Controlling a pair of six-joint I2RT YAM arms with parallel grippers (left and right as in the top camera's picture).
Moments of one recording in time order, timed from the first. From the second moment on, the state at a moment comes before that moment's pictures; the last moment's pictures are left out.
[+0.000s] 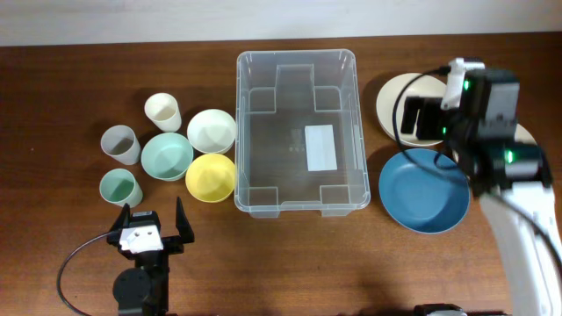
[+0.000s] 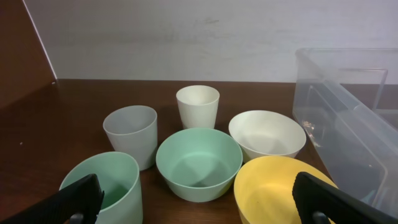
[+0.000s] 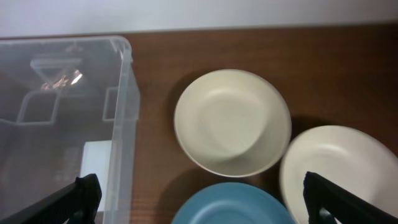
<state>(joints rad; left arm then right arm) 0.05 0.04 0.01 -0.08 -0.07 0.01 -0.01 1.34 1.35 -0.75 0.01 0.05</state>
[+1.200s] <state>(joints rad) 0.05 0.04 0.01 -0.08 -0.07 0.01 -0.37 1.91 1.42 -0.34 -0.16 -0.22</state>
